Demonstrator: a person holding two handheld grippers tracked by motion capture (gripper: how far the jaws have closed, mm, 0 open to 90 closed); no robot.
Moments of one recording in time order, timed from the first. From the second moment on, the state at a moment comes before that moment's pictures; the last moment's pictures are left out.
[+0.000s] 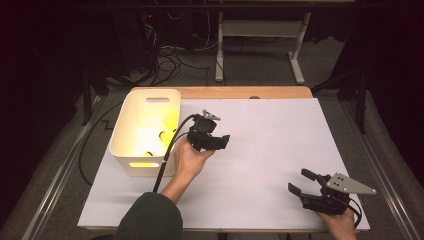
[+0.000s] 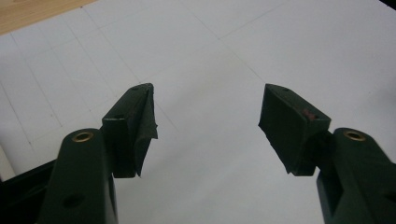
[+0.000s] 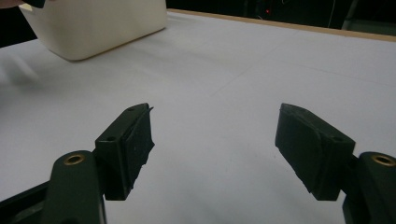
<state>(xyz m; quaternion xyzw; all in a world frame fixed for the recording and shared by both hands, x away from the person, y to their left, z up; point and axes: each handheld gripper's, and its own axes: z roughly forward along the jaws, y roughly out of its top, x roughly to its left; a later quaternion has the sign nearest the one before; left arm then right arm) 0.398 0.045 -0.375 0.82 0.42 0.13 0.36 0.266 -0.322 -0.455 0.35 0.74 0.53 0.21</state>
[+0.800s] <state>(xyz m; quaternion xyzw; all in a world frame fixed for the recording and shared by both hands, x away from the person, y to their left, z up) 0.384 0.052 -0.402 0.83 0.41 0.12 0.36 0.267 -0.322 -0.455 0.35 0.74 0.53 0.21</state>
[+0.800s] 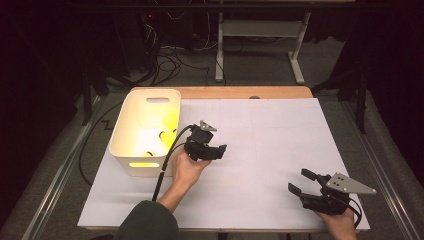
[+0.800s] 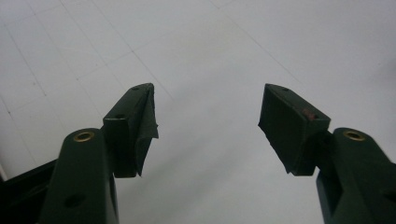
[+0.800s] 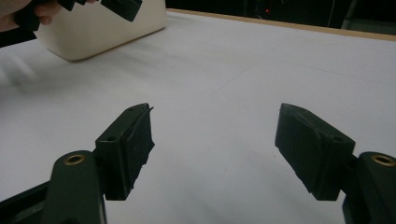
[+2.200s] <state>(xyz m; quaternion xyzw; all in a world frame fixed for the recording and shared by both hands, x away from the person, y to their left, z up) 0.354 0.068 -0.426 0.84 0.40 0.11 0.36 0.266 -0.321 -0.455 0.35 0.75 0.53 0.21</state>
